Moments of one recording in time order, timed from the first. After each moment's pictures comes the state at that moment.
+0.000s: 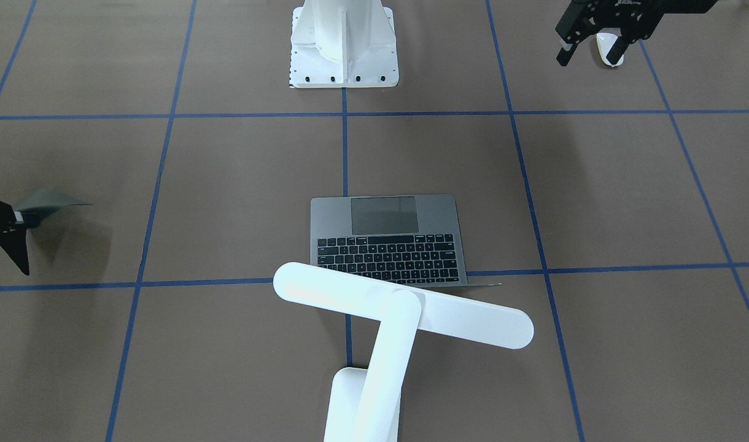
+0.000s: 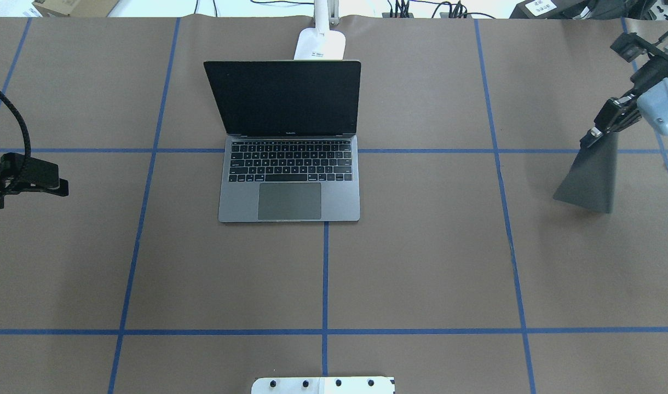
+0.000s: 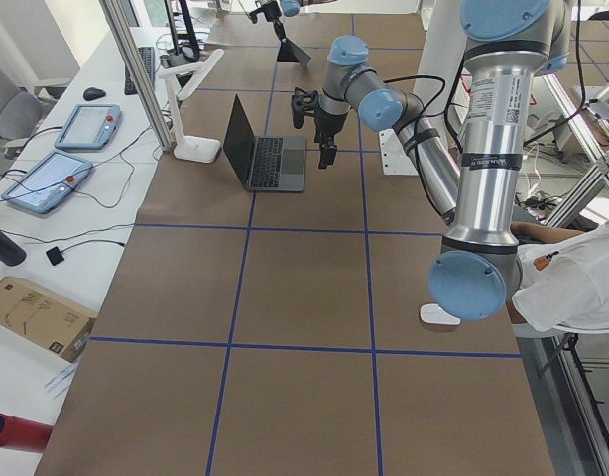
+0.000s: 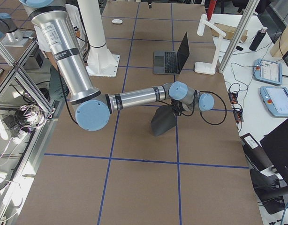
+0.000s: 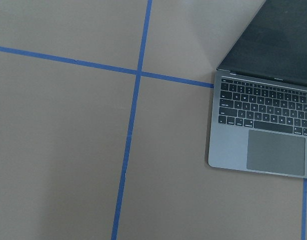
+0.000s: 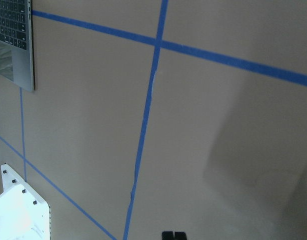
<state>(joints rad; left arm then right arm) -0.89 -1.62 -2.49 -1.40 -2.07 -1.14 1.24 -1.15 1.36 -2.14 2.90 -0.49</state>
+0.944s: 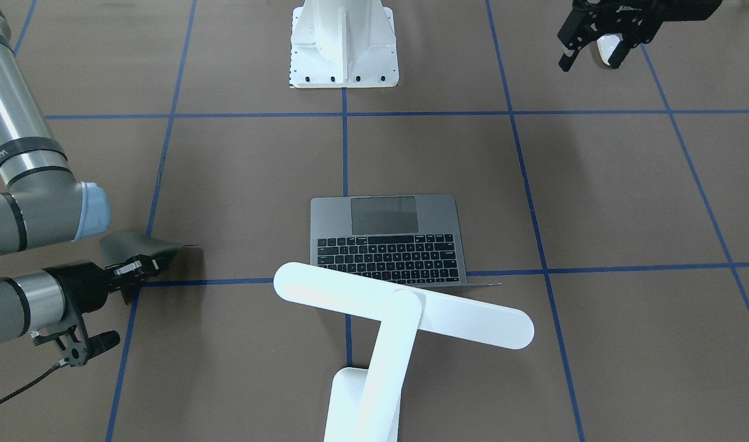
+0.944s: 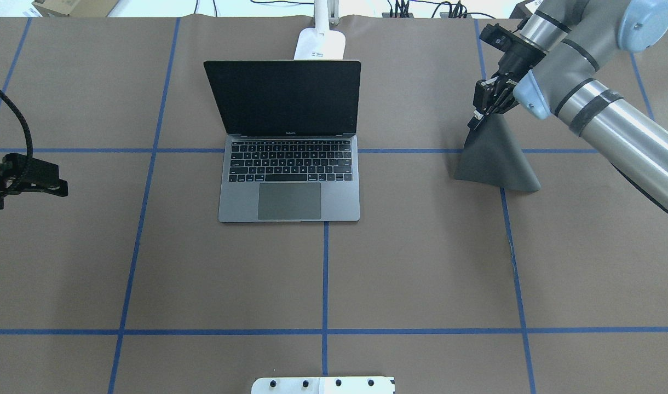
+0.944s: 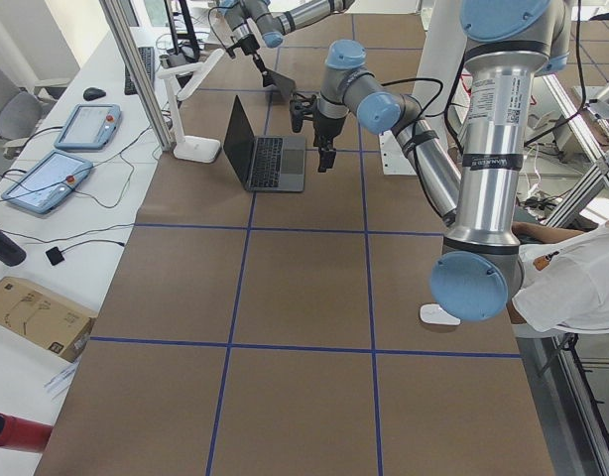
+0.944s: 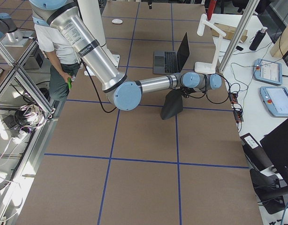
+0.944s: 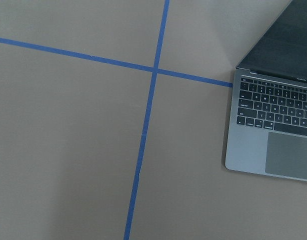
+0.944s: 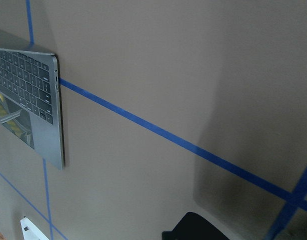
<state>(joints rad) -0.90 -1.61 -2.48 -1.40 -2.07 -1.14 1.06 -0.82 1.03 -1.84 2.91 -0.11</state>
